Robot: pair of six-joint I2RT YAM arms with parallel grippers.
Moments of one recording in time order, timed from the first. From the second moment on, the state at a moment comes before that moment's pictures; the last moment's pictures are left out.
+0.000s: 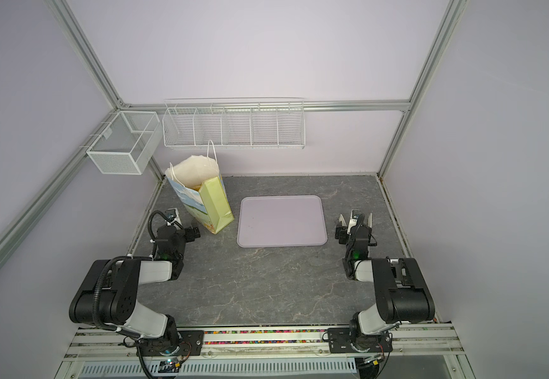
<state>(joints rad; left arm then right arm) -0.06 1.54 0.40 0.87 -0.20 -0.04 0.03 1.52 0.38 0.80 0.20 0.01</state>
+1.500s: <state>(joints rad) -0.08 0.99 0.46 0.36 -0.11 -0.21 0.03 1.30 0.71 0.22 0.18 0.02</state>
